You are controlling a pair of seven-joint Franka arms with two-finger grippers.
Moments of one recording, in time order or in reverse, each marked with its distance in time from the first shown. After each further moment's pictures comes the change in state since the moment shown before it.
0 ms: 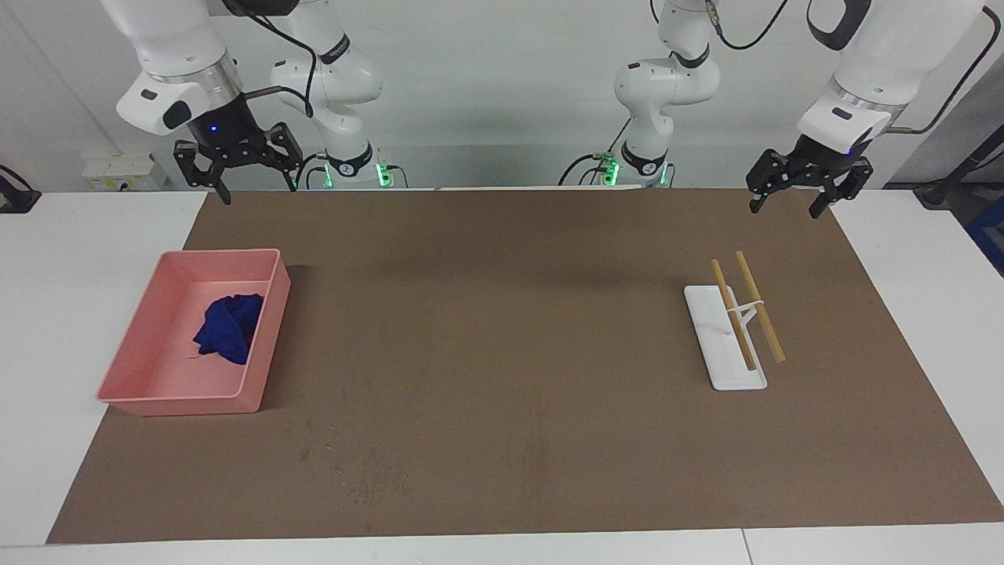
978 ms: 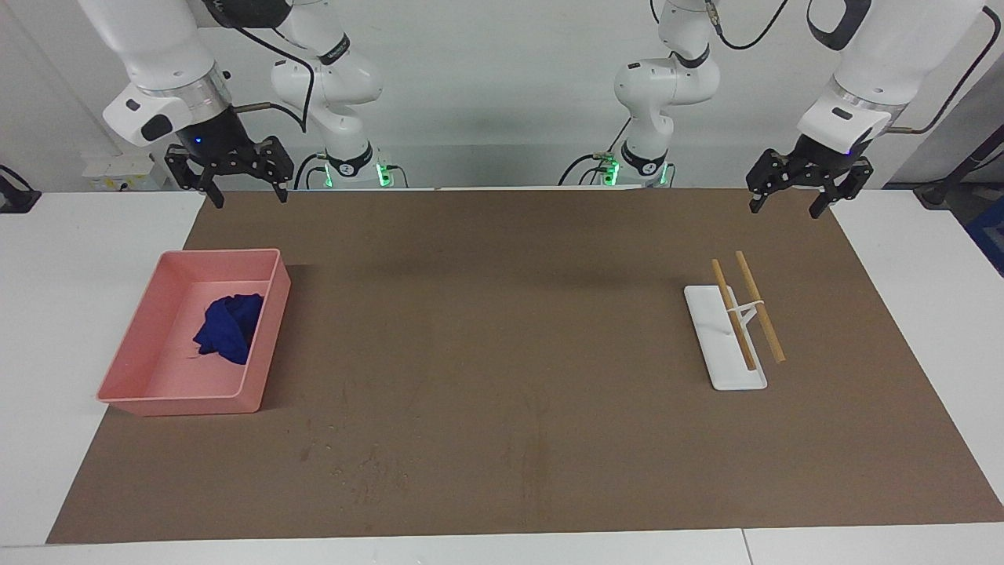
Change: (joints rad) left arm 0.000 0.000 0.000 0.000 0.000 0.000 0.000; right arm -0.066 0.013 0.046 0.000 0.000 -0.001 0.115
